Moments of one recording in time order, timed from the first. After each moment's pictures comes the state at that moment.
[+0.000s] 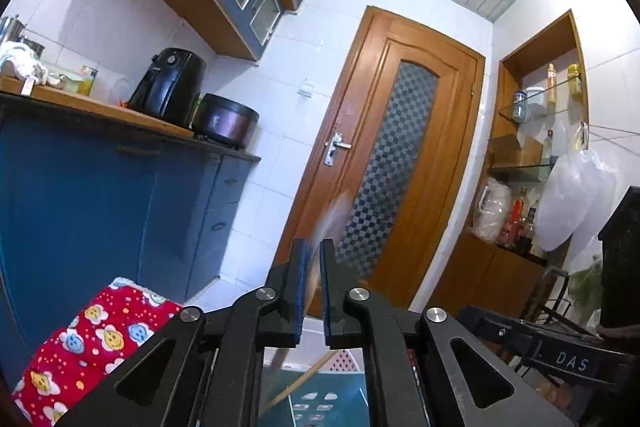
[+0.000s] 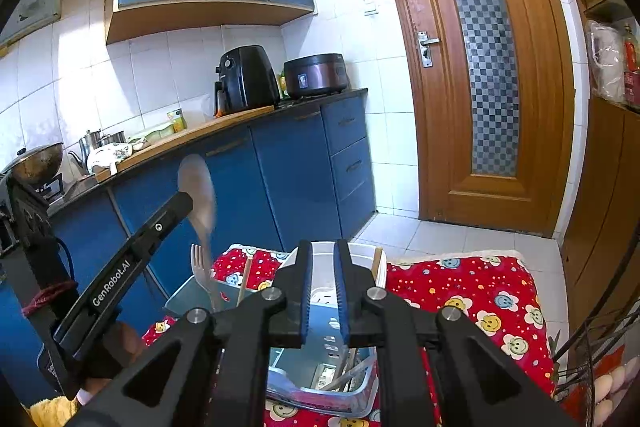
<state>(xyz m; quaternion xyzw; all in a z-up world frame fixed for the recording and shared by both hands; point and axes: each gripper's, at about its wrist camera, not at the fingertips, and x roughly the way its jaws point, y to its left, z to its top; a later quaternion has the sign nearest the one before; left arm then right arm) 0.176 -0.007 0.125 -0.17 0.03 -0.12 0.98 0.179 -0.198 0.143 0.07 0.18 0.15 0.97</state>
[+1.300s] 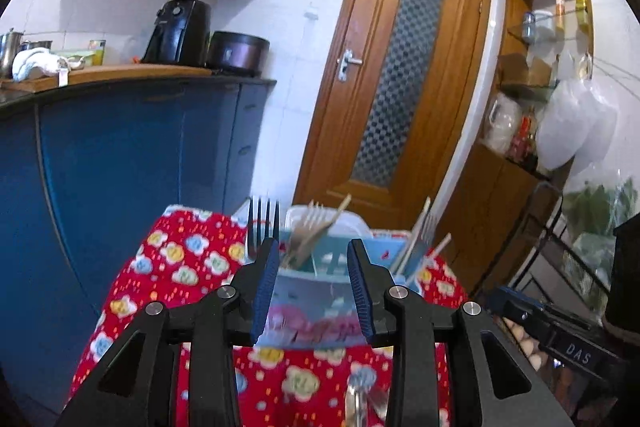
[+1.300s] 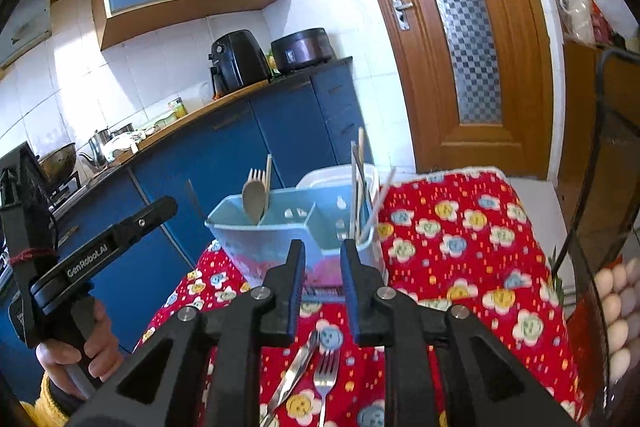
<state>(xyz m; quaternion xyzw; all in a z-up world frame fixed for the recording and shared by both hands) 0.088 -0.003 0.132 -0.10 0.21 -0.10 0.97 0.077 -0.215 0.102 0.13 0.24 0.15 0.95</state>
